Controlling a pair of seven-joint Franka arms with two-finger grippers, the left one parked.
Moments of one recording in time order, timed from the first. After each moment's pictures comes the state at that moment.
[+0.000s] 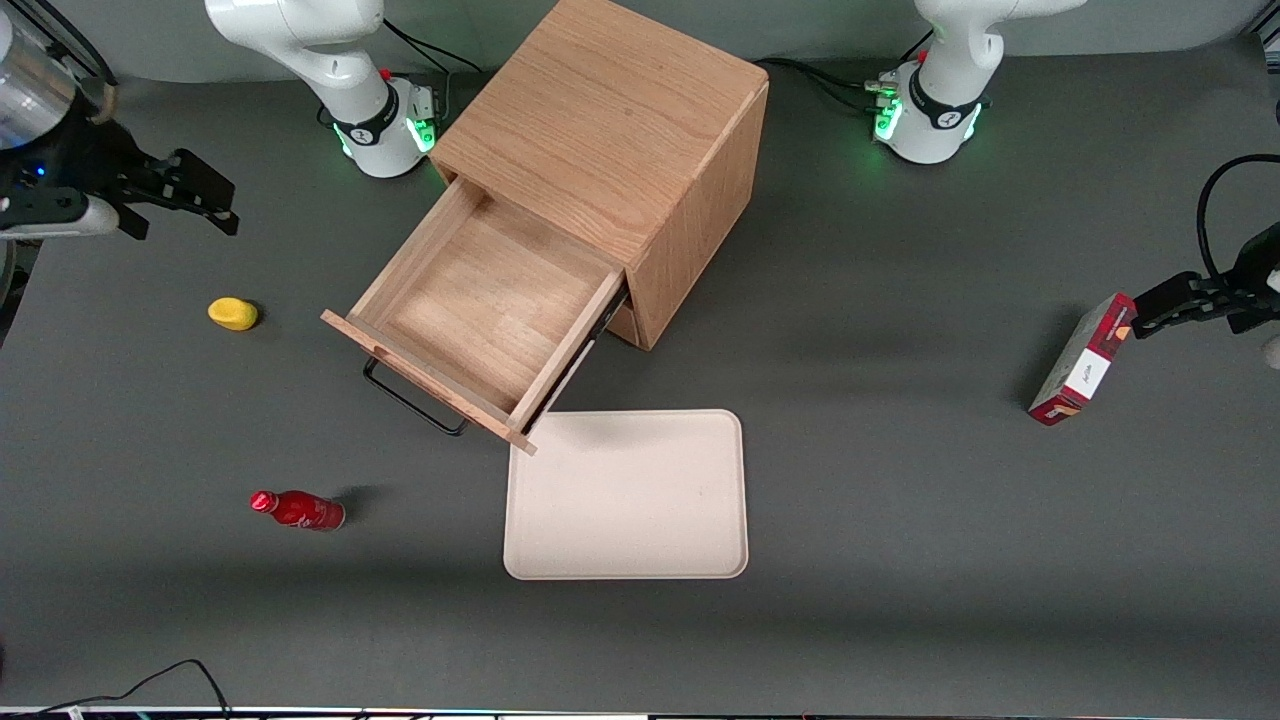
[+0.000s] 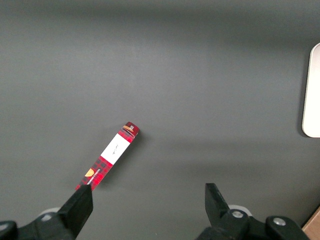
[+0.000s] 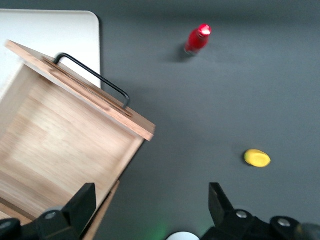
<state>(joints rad) 0.04 -0.07 0.14 -1.53 0.00 1.45 0.16</state>
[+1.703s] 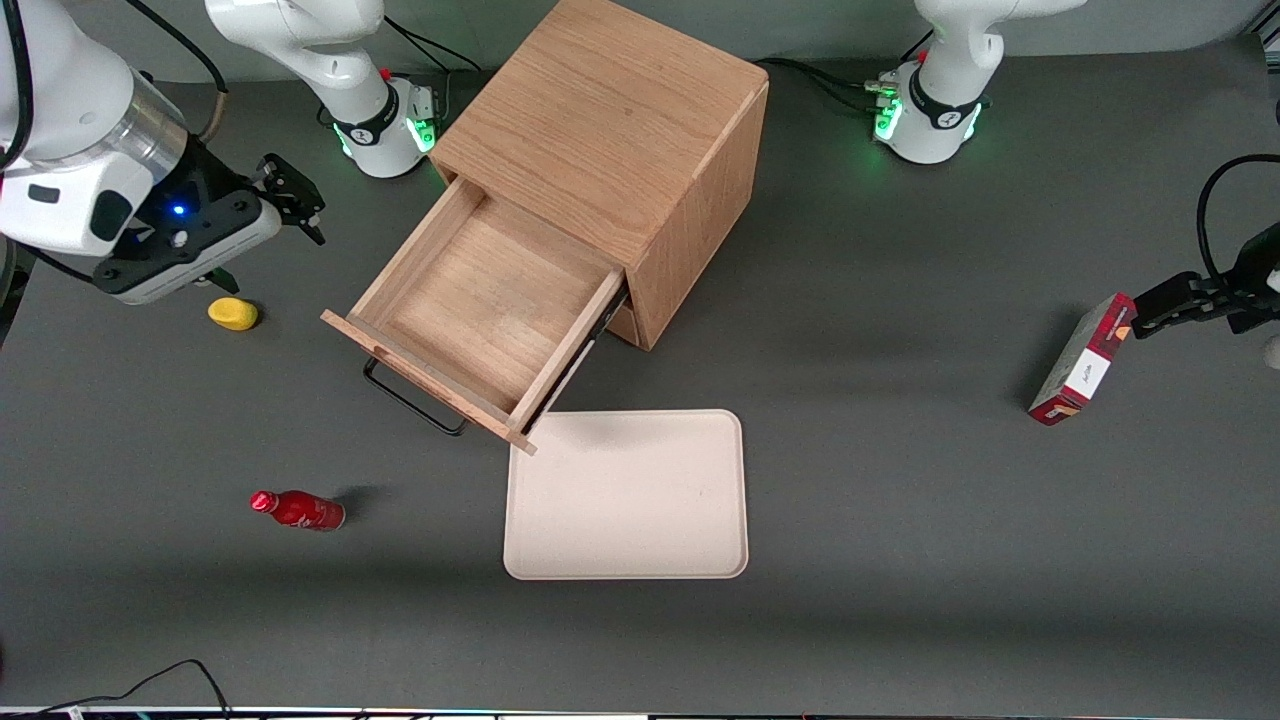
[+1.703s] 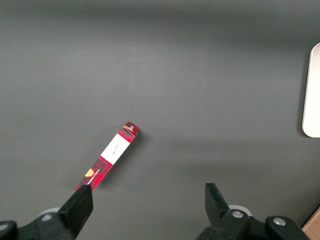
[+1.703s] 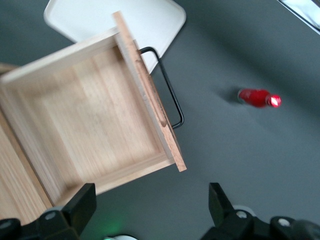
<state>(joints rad) 0.03 0.13 0.30 -1.29 -0.03 1.38 -0.32</state>
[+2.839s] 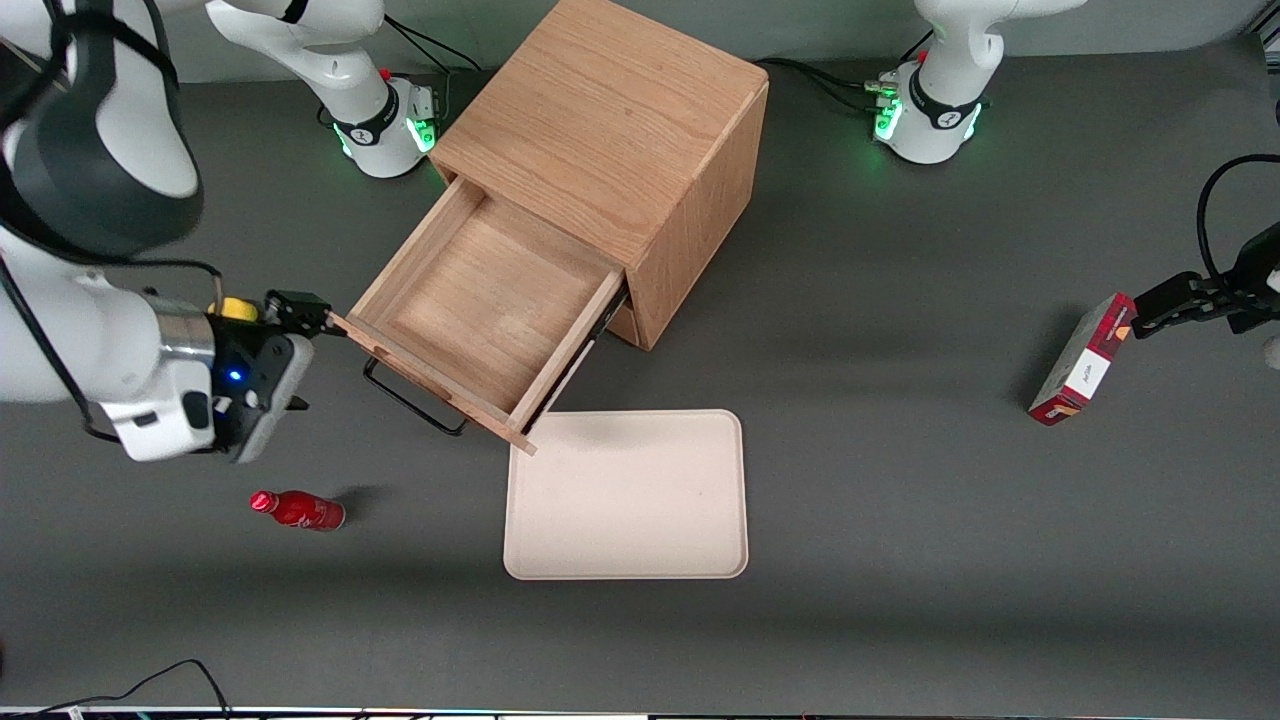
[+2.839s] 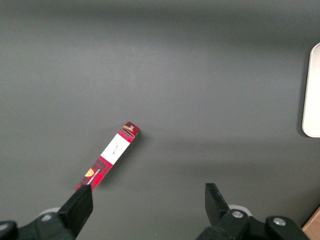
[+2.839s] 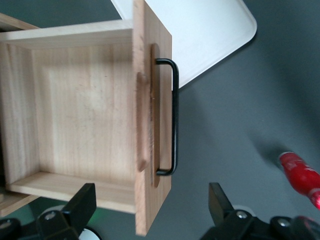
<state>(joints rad) 0.03 0.50 0.20 -1.10 0.14 1.36 -0.75</state>
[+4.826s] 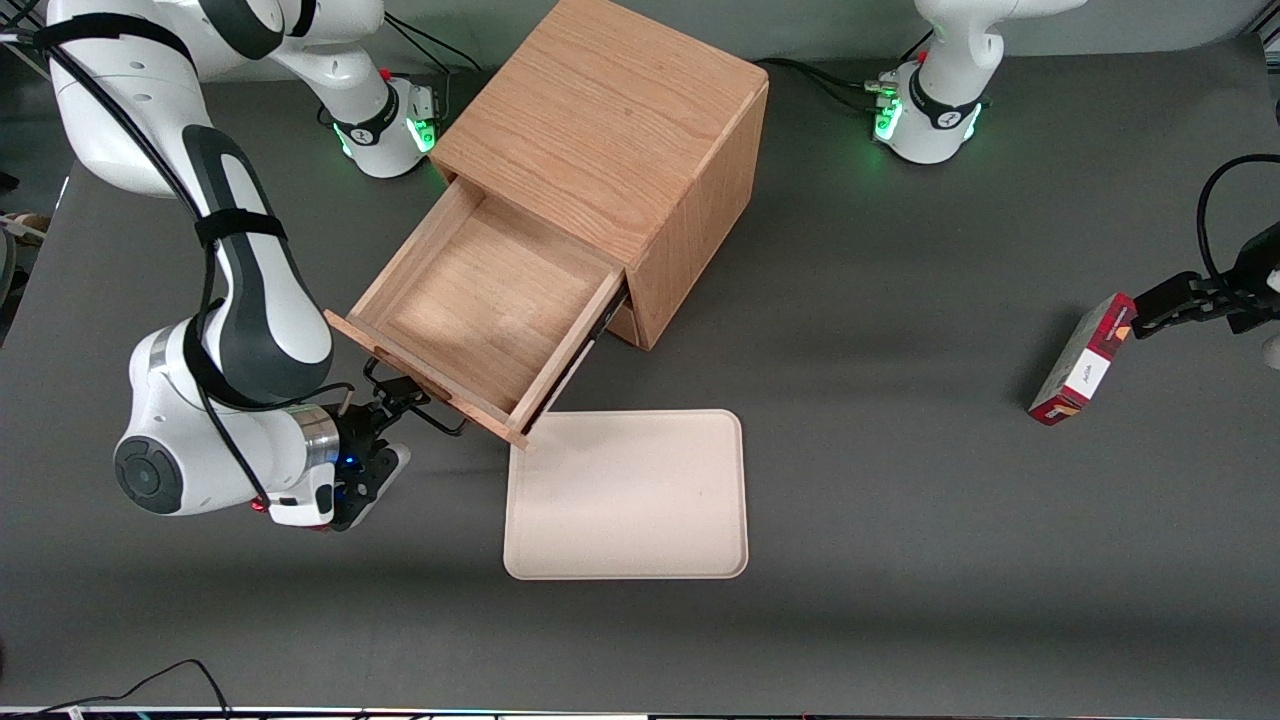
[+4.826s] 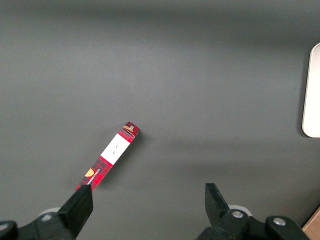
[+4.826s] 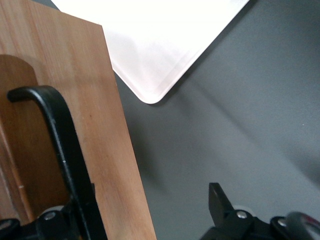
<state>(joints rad) 0.04 0.67 0.20 -1.25 0.17 1.59 -0.57</state>
